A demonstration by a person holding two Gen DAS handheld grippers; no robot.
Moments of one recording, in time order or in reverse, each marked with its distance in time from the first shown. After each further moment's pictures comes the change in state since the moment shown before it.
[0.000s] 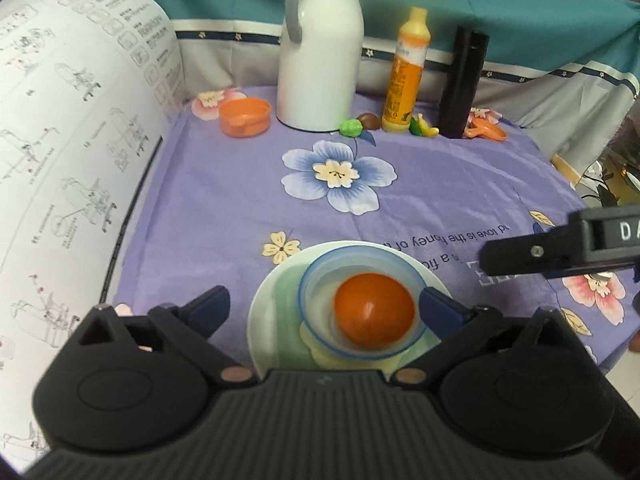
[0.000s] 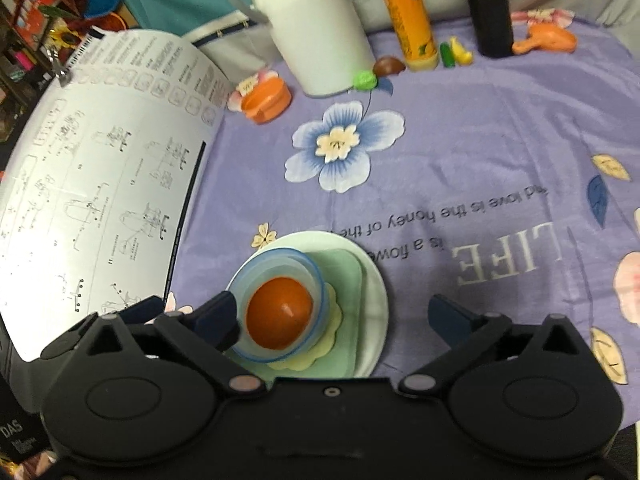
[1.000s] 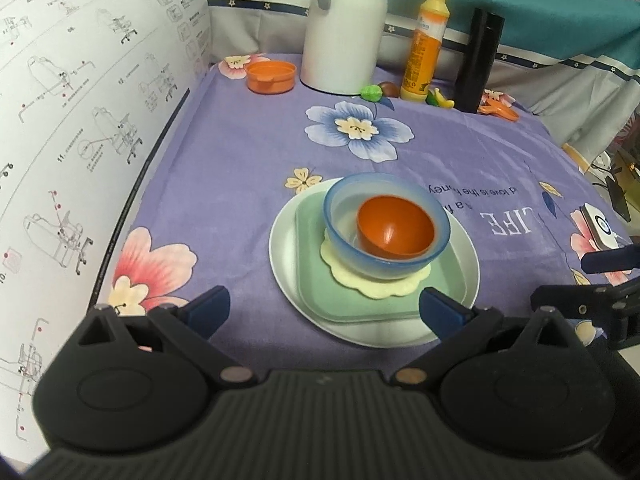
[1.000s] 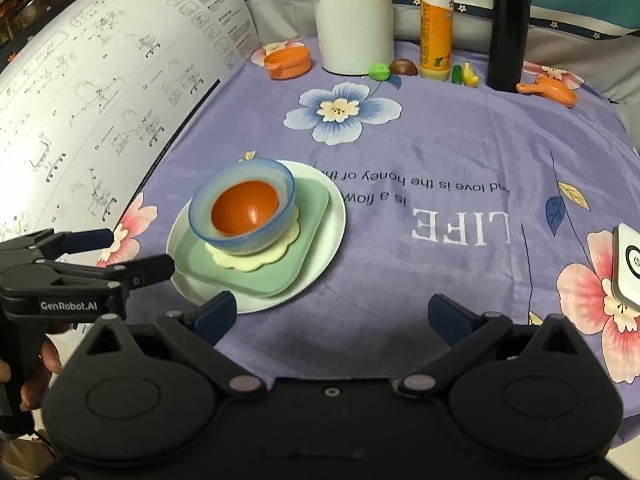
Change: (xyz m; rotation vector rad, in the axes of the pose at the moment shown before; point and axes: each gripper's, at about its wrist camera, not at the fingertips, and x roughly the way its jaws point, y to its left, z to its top) left arm -0.010 0.014 -0.055 -0.061 0.045 0.021; right arm -0.023 0.008 -0.075 -0.295 0.015 -0.125
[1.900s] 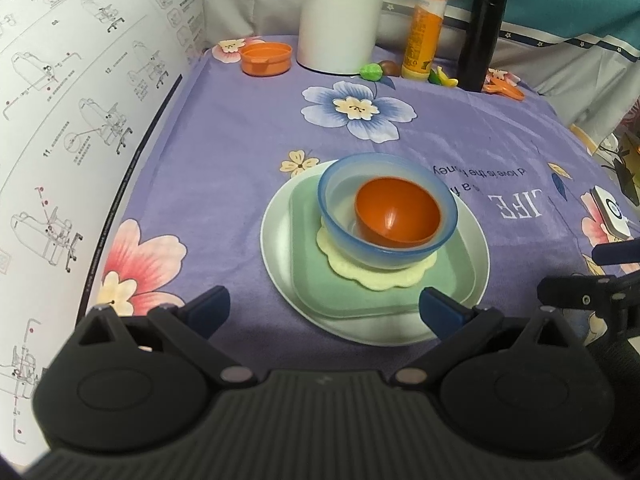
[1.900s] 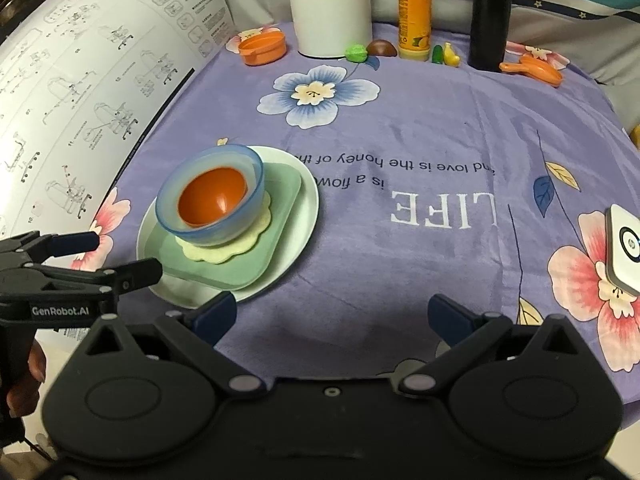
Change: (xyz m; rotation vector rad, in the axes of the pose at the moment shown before) left arm 0.019 -0.005 0.001 0.026 0.049 0.017; right arm 0.018 -0.013 0.001 0.030 0.032 -0.050
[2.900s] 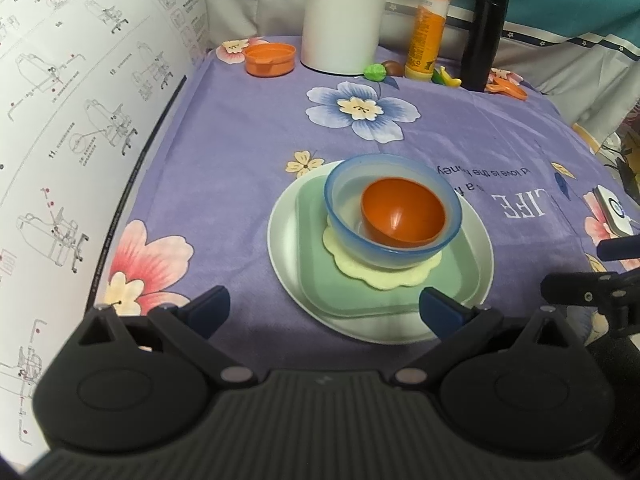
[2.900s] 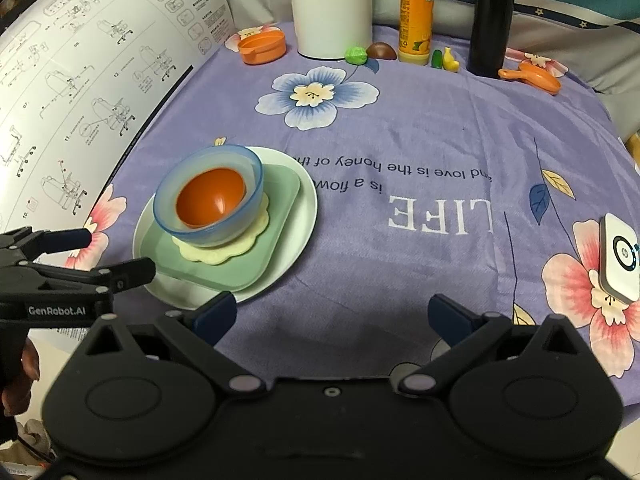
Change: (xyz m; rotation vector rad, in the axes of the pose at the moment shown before) left arm -0.002 0.002 0.001 0.002 0.003 -0.001; right arm 0.000 0.005 0.002 -0.015 0.004 -0.021
